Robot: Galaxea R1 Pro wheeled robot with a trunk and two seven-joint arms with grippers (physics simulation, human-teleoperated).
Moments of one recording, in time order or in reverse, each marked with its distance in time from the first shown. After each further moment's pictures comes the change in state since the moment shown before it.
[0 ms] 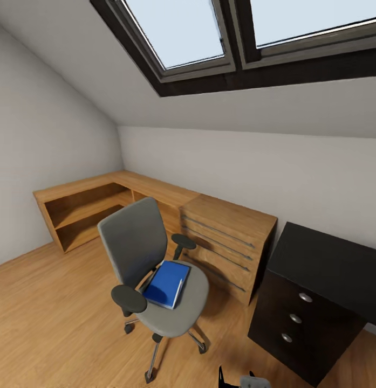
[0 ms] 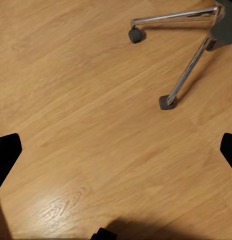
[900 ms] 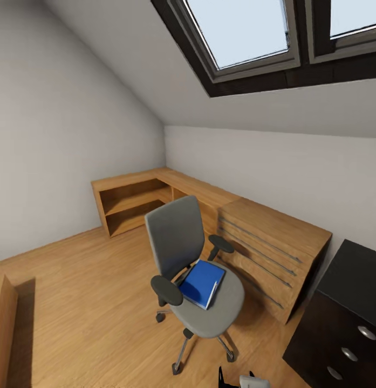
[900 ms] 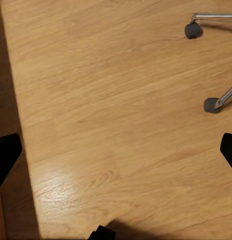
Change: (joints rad) left arm 0.000 -0.003 -0.001 0.006 0.003 0.000 -0.005; right arm 0.000 0.000 0.001 0.000 0.001 0.002 0.000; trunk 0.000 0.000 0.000
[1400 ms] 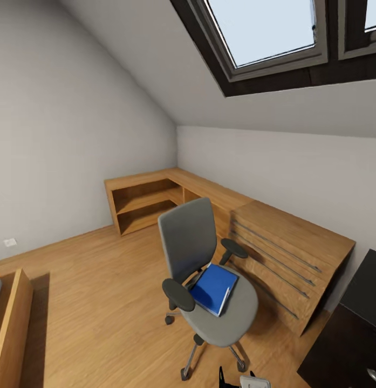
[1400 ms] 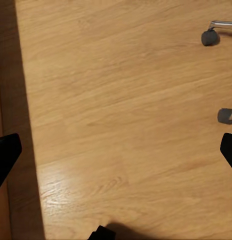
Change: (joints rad) left arm 0.000 0.000 -0.003 0.000 0.000 0.000 0.000; right arm 0.000 -0.003 -0.003 0.000 0.002 -0.002 0.001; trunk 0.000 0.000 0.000
